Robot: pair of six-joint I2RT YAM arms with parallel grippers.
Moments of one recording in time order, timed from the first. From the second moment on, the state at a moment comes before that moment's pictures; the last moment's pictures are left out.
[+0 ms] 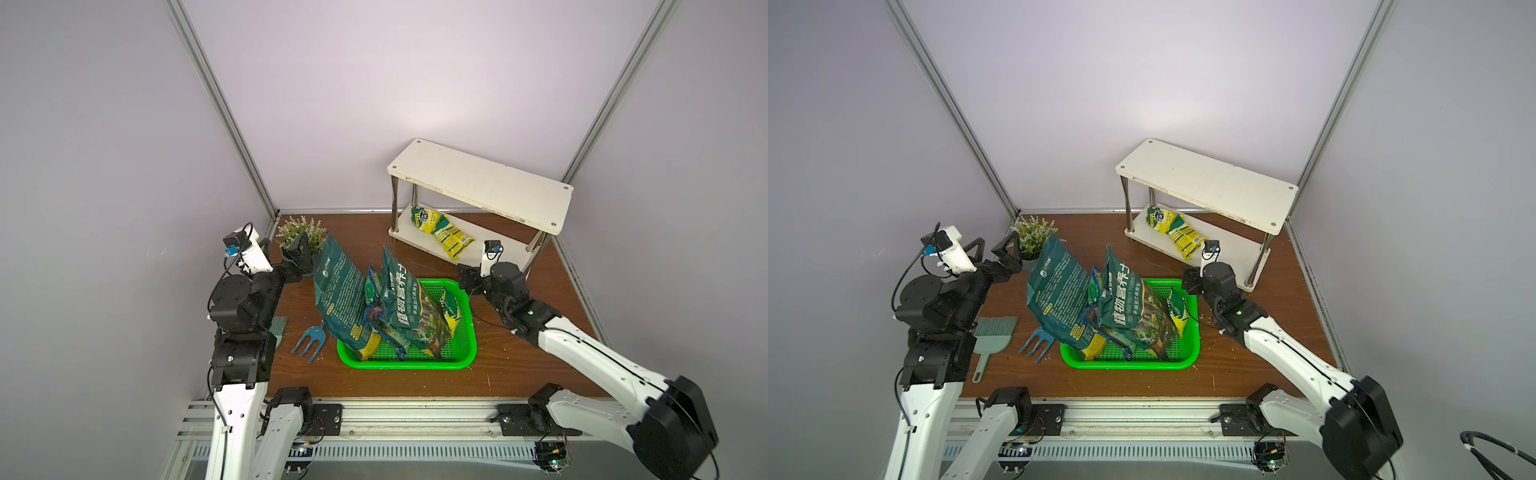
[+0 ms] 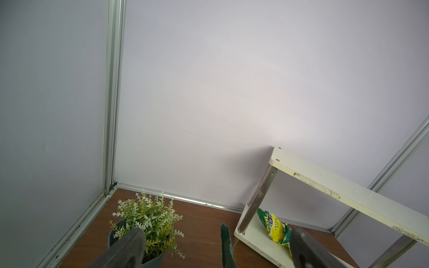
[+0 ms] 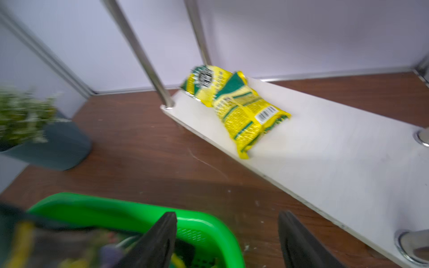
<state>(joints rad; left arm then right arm) 0.07 0.65 0.91 -0.18 0.15 -0.34 0.50 1.21 0.74 -0.01 0.27 0.38</state>
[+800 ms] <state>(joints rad) -0.10 0.91 1.03 -0.33 0.46 -0.32 0.34 1.84 1.16 0.11 0.13 0.45</state>
